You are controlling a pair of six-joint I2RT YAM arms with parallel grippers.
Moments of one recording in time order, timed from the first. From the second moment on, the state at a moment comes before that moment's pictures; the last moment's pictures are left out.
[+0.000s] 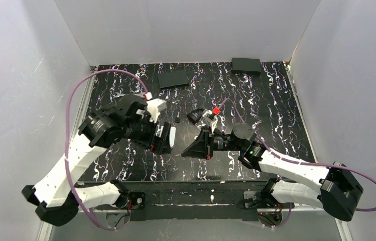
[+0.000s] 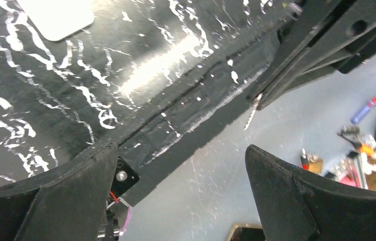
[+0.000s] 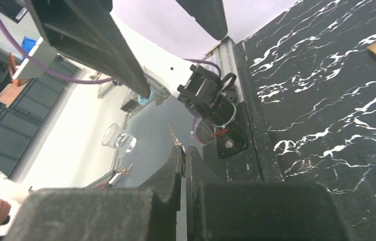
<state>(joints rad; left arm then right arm) -0.75 1.13 1.47 -1.32 0.27 -0.32 0.94 1.10 0.56 0.62 -0.70 0.80</state>
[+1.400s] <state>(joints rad) -0.17 1.75 1.23 -1.00 -0.08 -0.25 0.94 0.97 0.56 -0.02 -0.12 0.67</state>
